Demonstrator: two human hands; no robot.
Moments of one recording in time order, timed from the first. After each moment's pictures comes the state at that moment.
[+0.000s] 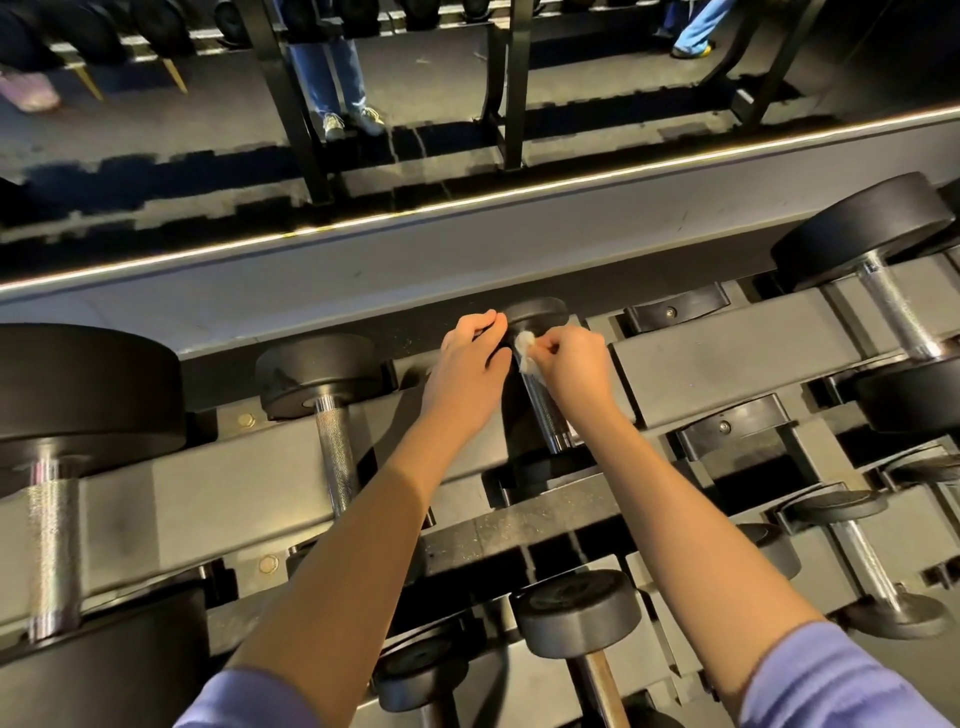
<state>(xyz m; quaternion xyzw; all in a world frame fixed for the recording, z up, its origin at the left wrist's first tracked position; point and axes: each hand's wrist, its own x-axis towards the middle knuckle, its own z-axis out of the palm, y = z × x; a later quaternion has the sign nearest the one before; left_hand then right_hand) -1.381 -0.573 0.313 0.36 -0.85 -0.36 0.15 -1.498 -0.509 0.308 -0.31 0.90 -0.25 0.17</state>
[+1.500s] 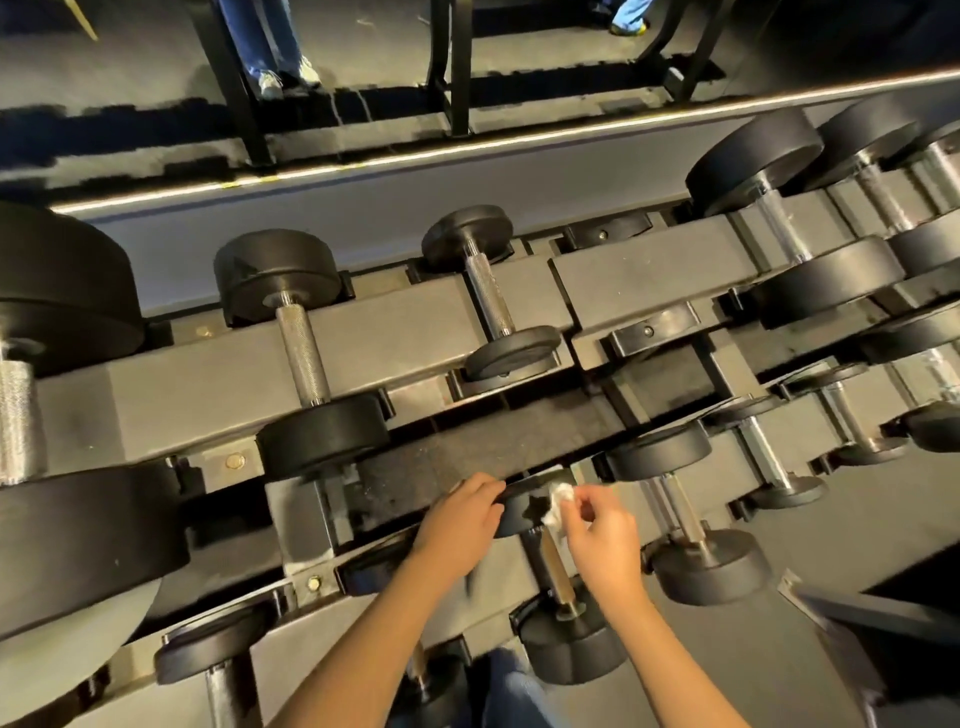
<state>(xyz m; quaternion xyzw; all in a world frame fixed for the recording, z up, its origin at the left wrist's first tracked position) -1.249 -0.388 0.195 0.24 -0.89 -0.38 -0.09 -1.350 -0.237 0.206 -0.21 0.90 -0.35 0.11</state>
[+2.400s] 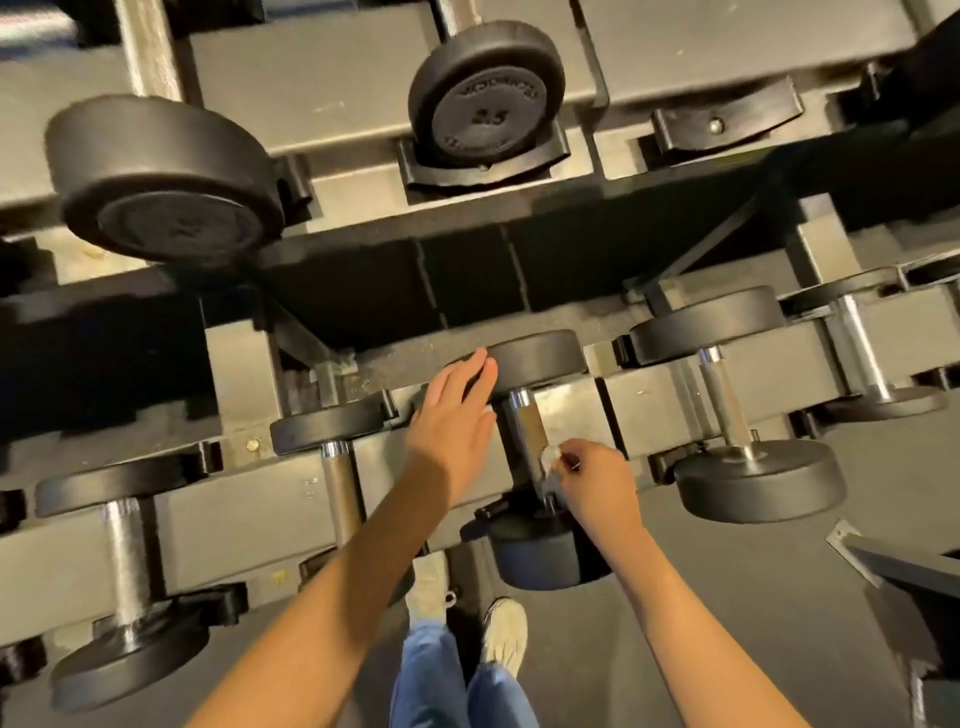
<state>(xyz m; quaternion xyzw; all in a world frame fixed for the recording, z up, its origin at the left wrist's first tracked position) -1.247 -0.299 0.089 0.32 -0.90 -0.29 0.03 -1.361 -0.159 0.063 -0.30 0.90 -0.18 0.27</state>
